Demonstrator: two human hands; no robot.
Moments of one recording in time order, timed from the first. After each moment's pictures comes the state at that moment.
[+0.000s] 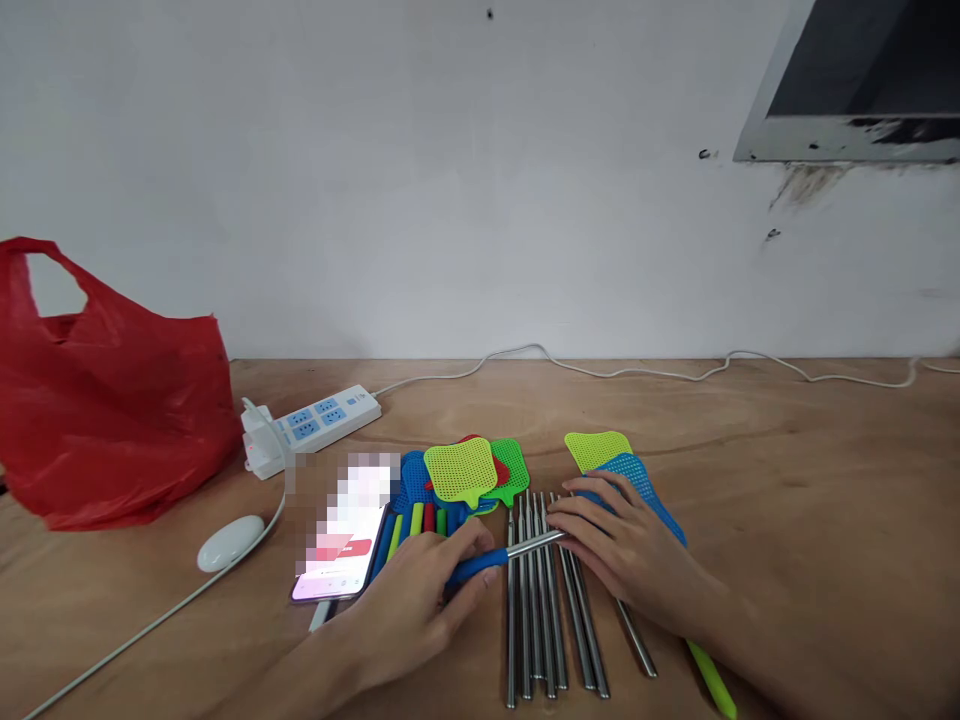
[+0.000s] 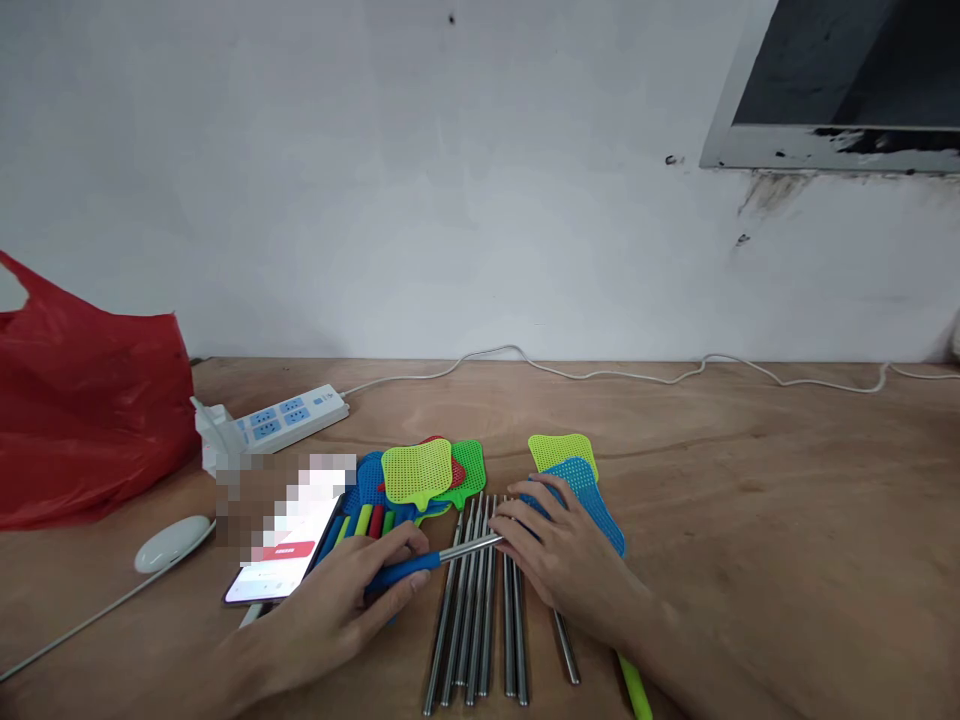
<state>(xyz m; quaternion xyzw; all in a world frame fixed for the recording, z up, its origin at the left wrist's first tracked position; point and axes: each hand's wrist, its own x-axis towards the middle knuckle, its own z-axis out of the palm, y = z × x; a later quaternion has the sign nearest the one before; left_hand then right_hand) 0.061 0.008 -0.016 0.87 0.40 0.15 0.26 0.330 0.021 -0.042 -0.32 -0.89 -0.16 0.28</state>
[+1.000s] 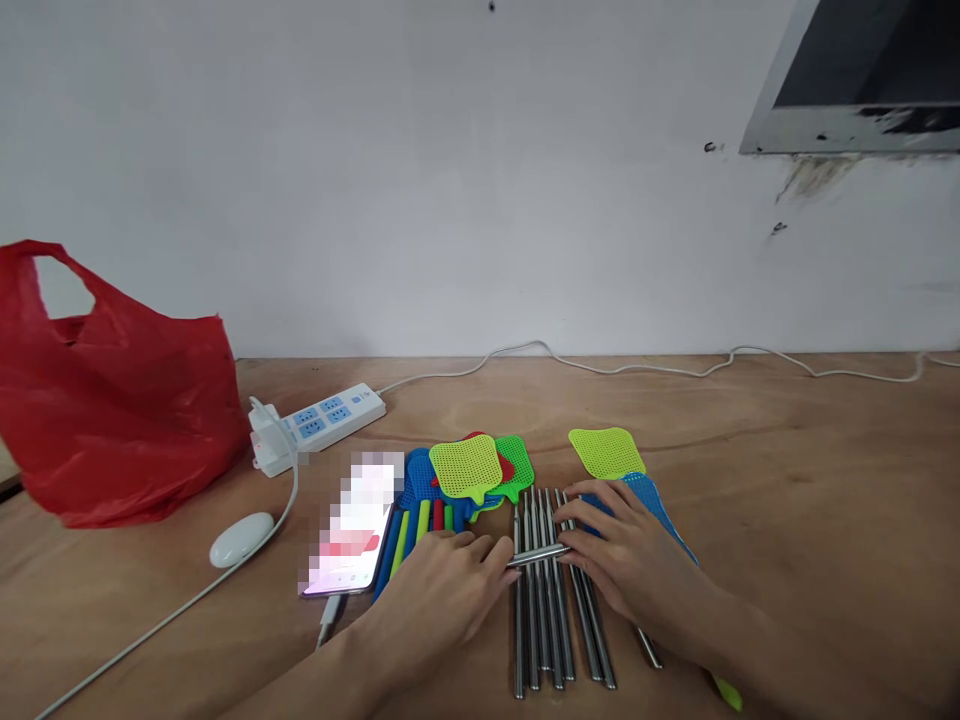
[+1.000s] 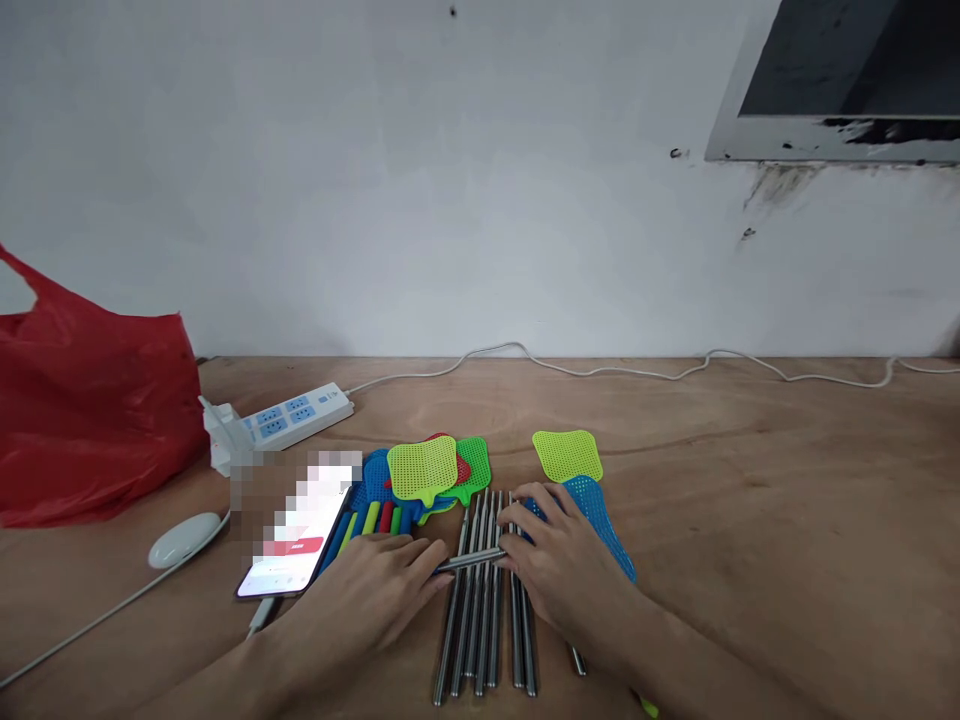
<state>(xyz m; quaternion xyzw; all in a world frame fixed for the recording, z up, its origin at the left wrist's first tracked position) 0.082 0.009 -0.011 0.93 0.36 -0.03 -0.02 0.319 0.010 -0.034 -0.34 -0.89 -0.12 0.26</state>
